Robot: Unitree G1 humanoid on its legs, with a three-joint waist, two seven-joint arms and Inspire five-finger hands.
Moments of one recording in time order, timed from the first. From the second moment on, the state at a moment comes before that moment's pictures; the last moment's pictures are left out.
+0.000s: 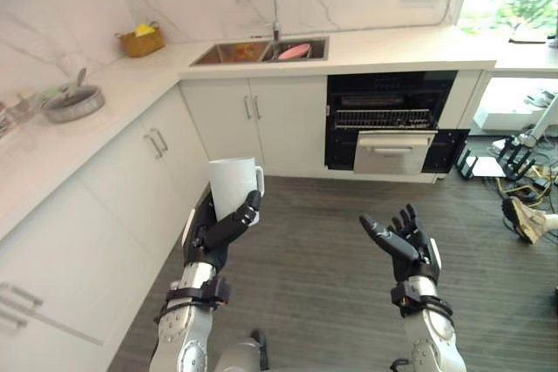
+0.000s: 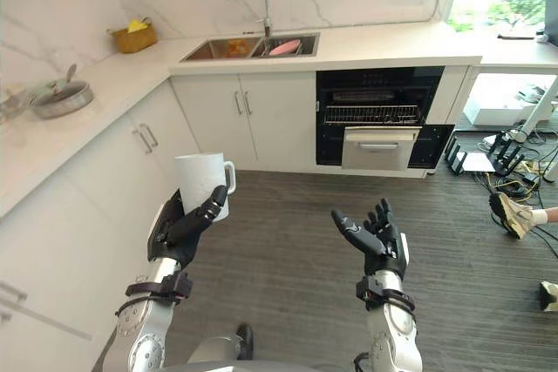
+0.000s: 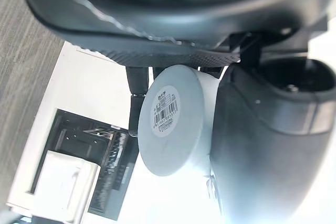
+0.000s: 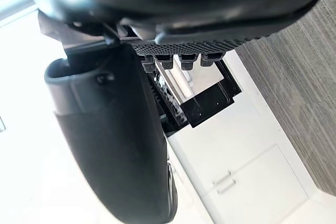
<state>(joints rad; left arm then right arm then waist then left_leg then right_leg) 0.32 0.03 0.00 -0.19 -0.43 -0.08 -0.11 0.21 -0.06 -0.12 0.20 0.52 -0.17 0.00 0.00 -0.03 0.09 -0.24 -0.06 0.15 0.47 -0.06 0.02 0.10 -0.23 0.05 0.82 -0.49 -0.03</state>
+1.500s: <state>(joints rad) 0.24 0.04 -0.04 -0.25 -0.31 -0.16 -0.04 0.19 0.00 -0.10 0.03 0.47 -0.17 -0.01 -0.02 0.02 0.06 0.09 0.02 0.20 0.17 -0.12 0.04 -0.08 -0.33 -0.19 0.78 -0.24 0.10</state>
